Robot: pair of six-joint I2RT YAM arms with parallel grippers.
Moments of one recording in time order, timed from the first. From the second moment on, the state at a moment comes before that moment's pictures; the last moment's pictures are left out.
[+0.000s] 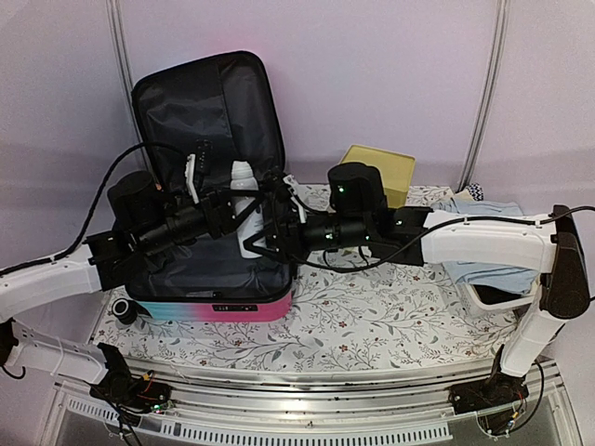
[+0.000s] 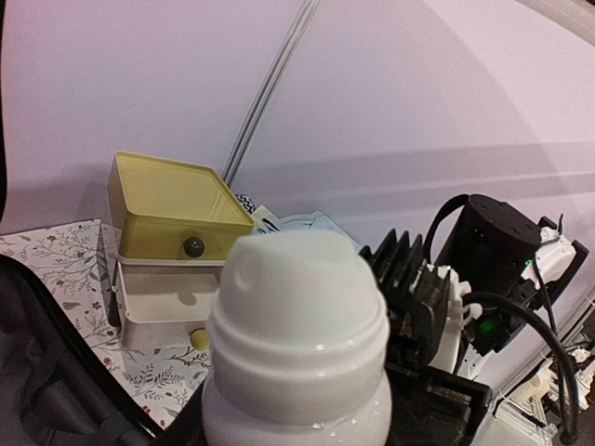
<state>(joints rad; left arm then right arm) -0.81 1.10 0.83 0.32 0.22 -0.47 1.05 1.70 1.37 0.10 -0.41 0.35</state>
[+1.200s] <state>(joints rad) -0.82 0.97 0.82 0.22 0.06 -0.44 1.02 1.56 1.30 -0.38 0.42 -0.09</state>
